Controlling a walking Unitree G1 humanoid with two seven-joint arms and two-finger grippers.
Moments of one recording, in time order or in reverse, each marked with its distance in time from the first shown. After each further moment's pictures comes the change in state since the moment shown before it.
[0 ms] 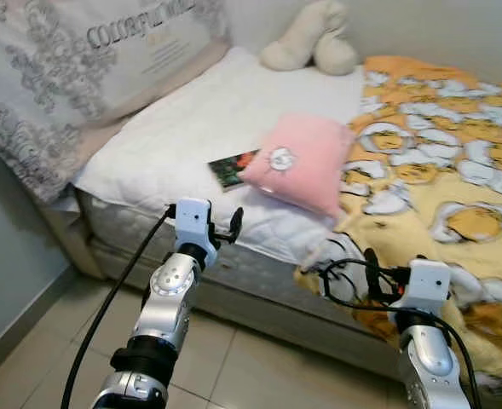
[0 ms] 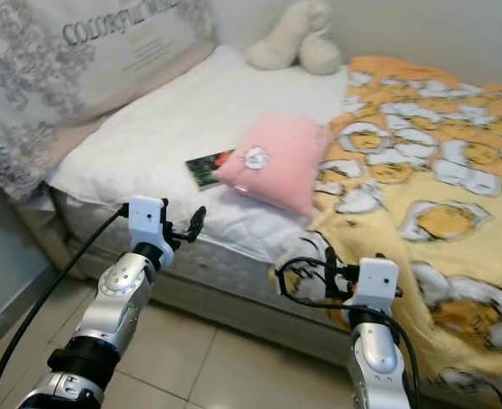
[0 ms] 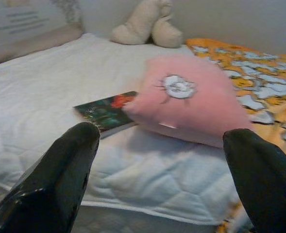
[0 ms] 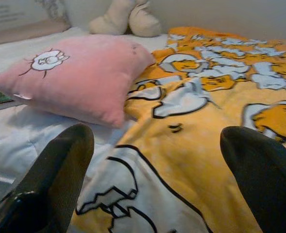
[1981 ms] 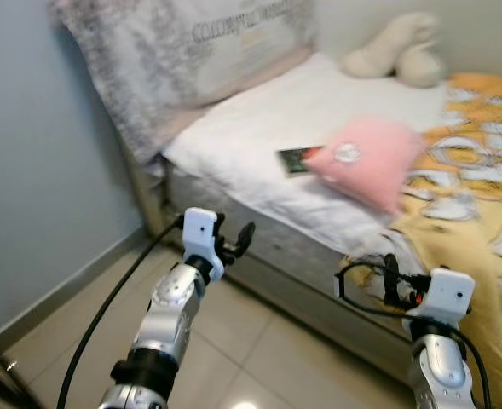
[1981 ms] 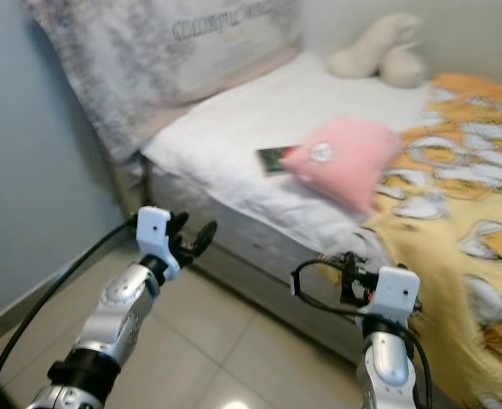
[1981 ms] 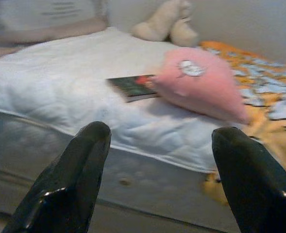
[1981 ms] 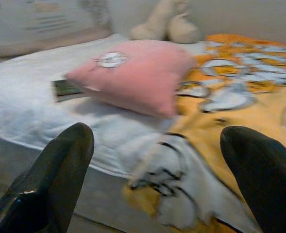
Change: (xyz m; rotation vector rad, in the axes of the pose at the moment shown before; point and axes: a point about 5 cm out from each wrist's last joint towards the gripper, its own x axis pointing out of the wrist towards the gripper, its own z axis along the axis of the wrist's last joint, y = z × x) left arm -0.010 -0.012 -0.013 -0.077 0.043 -0.155; right arm -0.010 -0.013 0.000 0.009 -0.010 -0.098
